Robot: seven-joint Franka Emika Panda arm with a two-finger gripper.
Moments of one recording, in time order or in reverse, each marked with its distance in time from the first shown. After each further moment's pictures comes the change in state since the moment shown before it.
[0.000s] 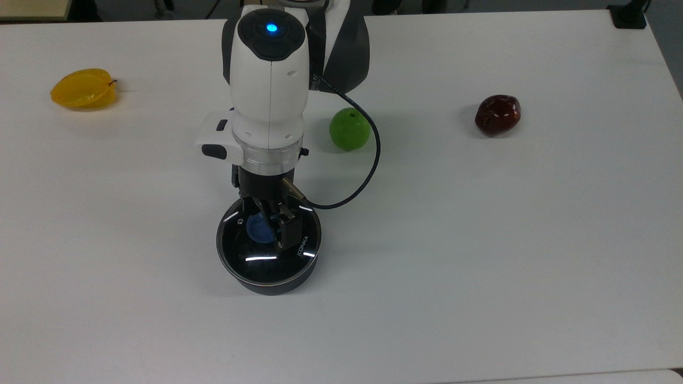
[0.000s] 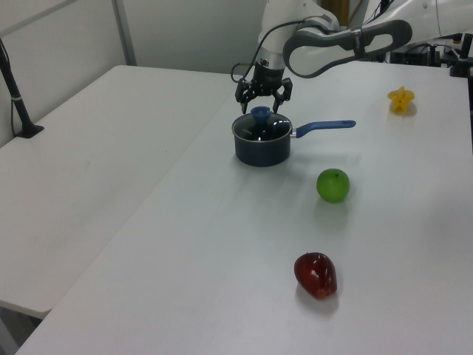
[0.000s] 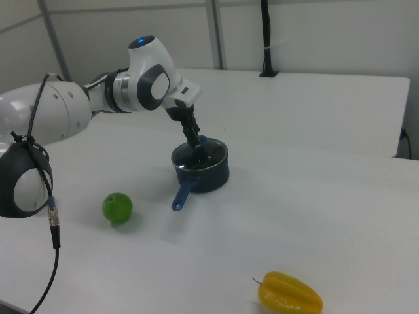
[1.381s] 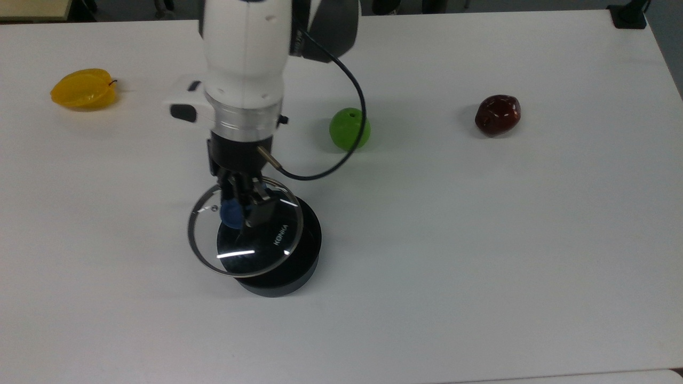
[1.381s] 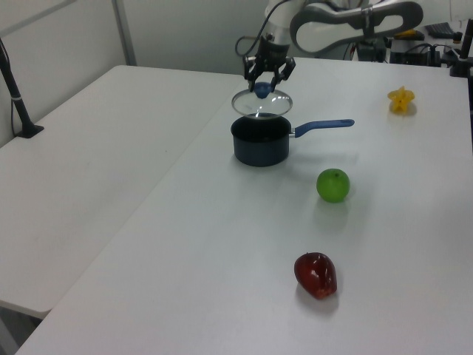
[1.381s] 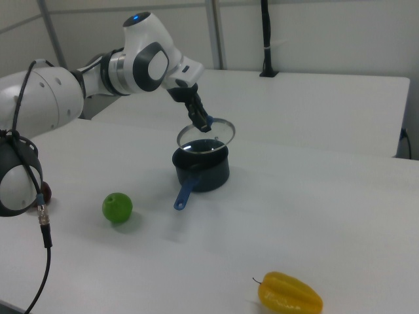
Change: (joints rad) arm -0.033 -0.084 -0.004 0.006 -0.027 -0.026 -0.005
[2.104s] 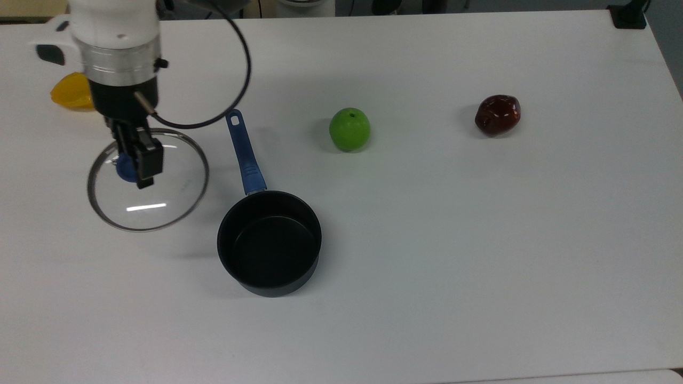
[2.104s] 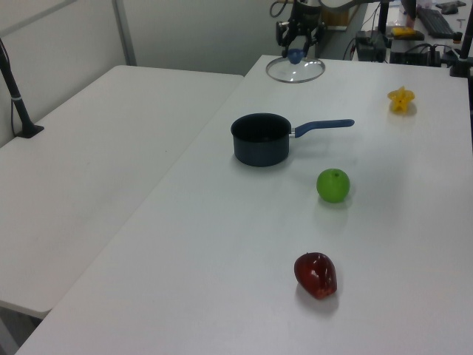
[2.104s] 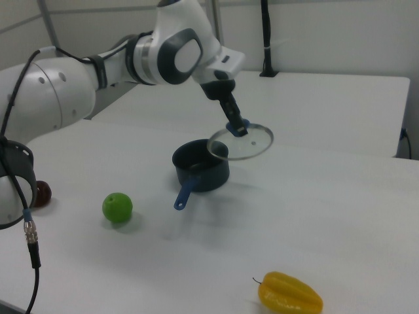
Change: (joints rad) arm -0.182 -0.094 -0.003 -0.037 0.040 -0.096 -0.250
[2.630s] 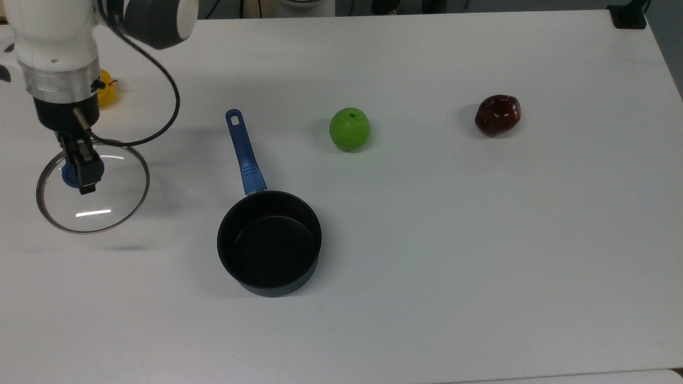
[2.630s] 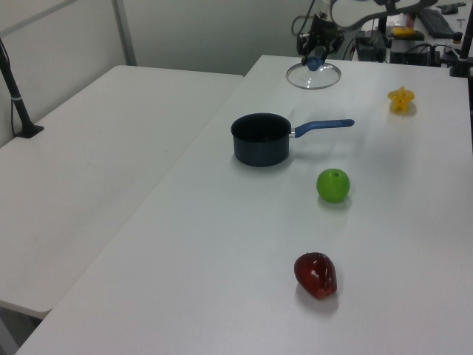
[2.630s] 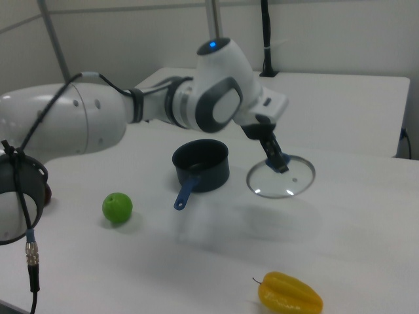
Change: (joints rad) arm -0.130 0.012 -0.013 -0.182 0.000 0.254 -0.067
